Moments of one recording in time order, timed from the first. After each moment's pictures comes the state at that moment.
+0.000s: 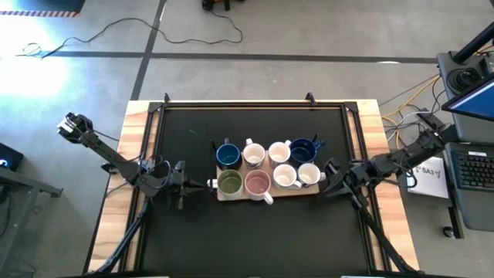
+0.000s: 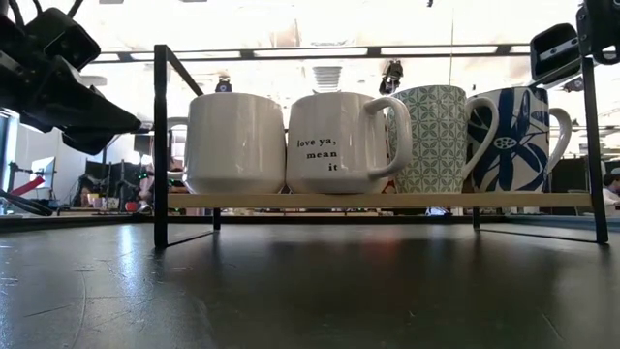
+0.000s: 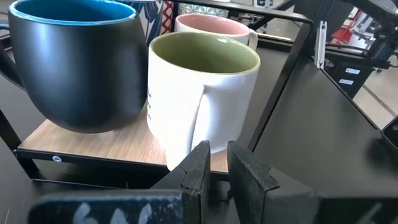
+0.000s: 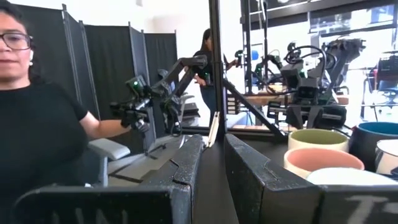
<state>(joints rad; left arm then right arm) -0.60 0.78 0.09 0.37 -0.62 -0.39 0.43 0.22 0.01 0.34 -0.05 0.11</state>
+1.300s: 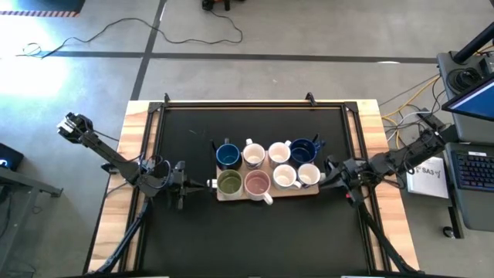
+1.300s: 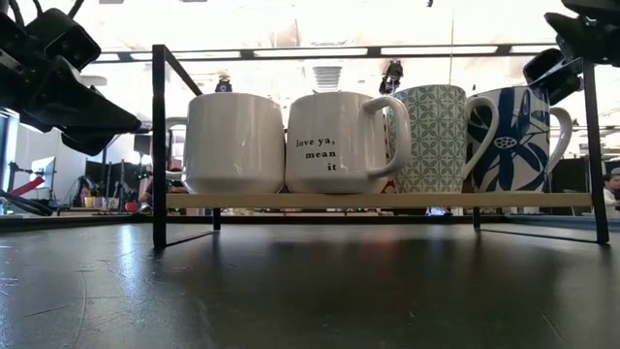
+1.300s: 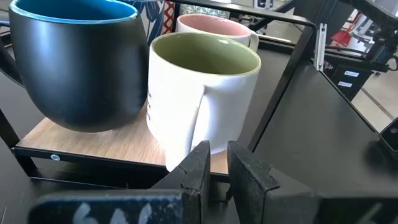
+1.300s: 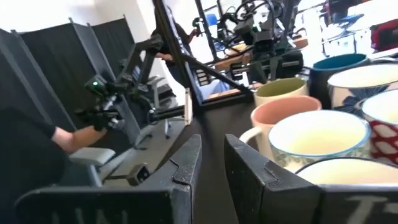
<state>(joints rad) -0.60 0.78 0.09 0.37 -0.62 -0.40 0.44 0.24 0.11 0.12 0.12 0.34</state>
